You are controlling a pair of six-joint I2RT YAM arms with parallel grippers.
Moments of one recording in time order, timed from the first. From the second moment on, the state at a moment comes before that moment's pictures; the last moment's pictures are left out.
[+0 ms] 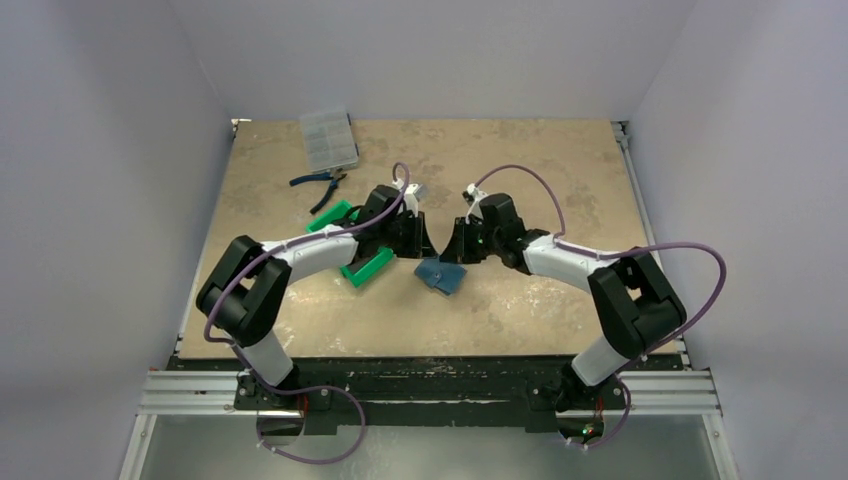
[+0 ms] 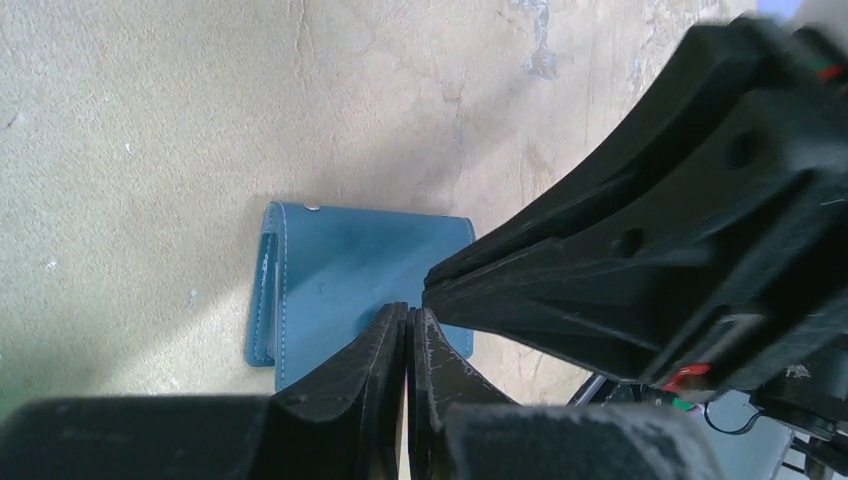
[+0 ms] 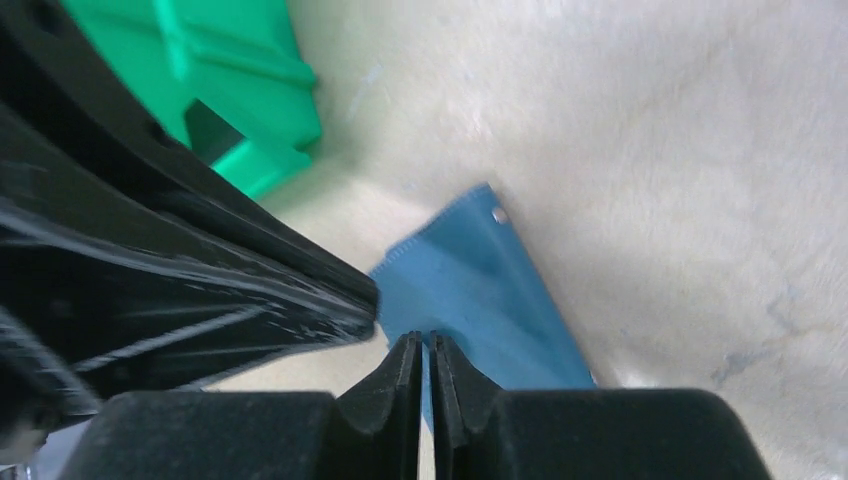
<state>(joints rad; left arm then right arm) -0.61 1.69 0.99 -0.03 0.36 -0.54 0.54 1.60 0.81 0.05 -0.35 0.54</state>
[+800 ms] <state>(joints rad) -0.61 1.41 0.86 -0.18 0.26 -0.54 0.62 1.52 0.52 0.33 -0.62 0.75</state>
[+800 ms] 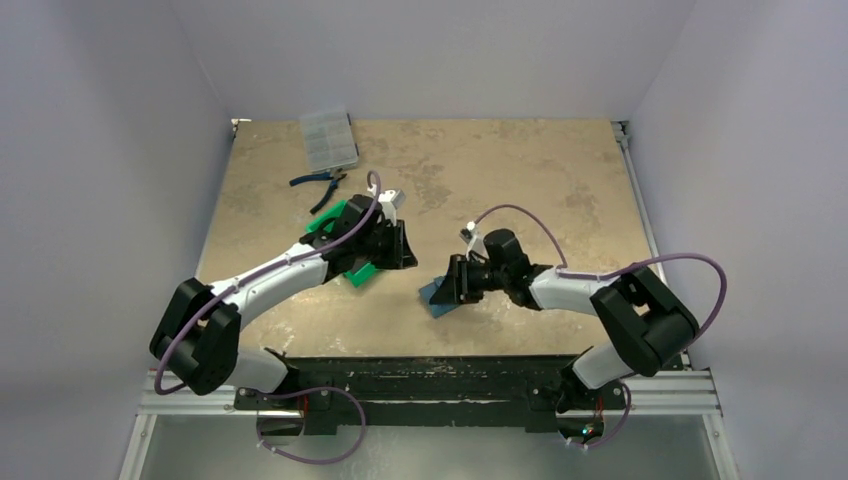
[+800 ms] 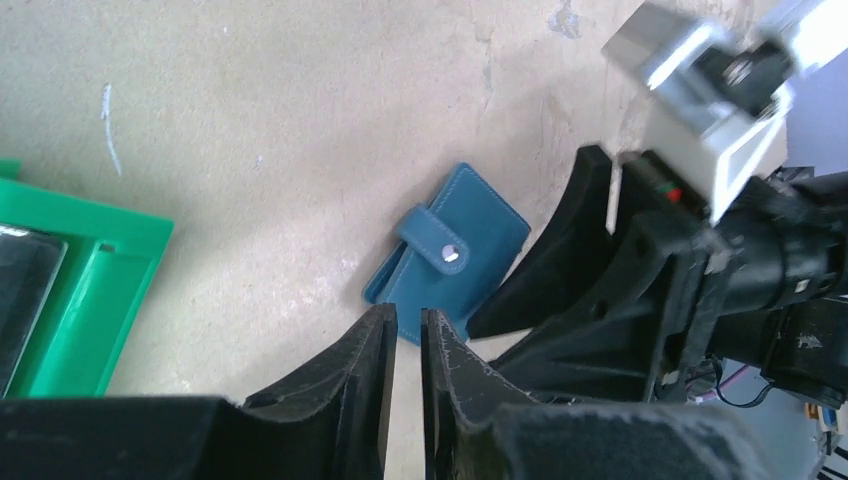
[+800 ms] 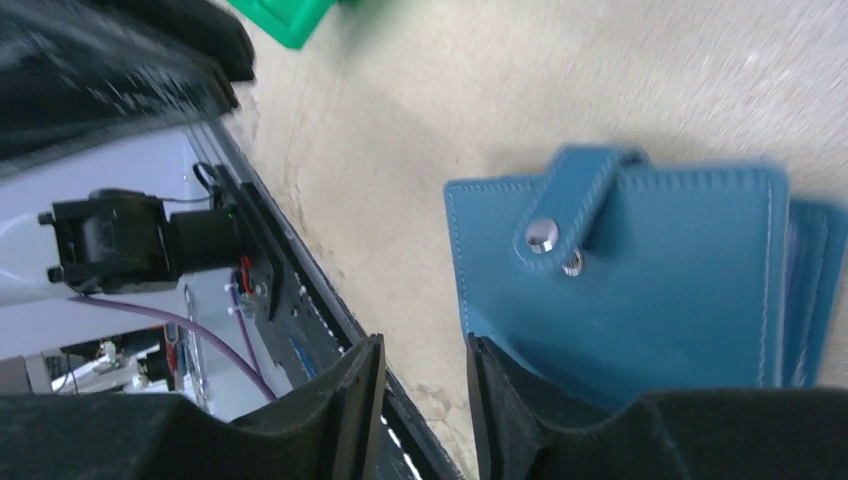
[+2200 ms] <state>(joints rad) -0.75 1.63 0.72 0.14 0.28 -0.65 0.48 1.57 0.55 0.28 -0.49 1.16</state>
